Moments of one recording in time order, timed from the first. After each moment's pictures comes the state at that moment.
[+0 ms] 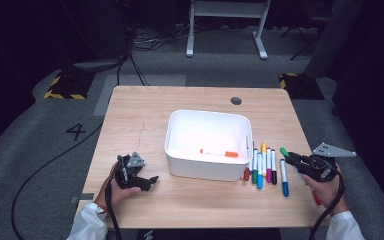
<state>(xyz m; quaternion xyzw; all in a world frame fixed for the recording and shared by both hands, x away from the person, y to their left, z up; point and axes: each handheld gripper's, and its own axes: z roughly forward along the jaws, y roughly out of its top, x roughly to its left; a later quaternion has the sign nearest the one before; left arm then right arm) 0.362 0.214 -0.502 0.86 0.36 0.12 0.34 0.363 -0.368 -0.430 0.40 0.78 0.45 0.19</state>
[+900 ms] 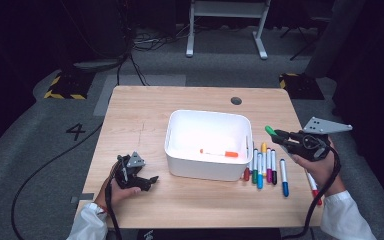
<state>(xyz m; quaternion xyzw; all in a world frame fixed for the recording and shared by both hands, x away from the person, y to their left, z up) 0.362 0.214 -0.502 0.86 0.36 0.12 0.34 0.379 -0.306 -0.340 0.30 0.80 0.48 0.20</state>
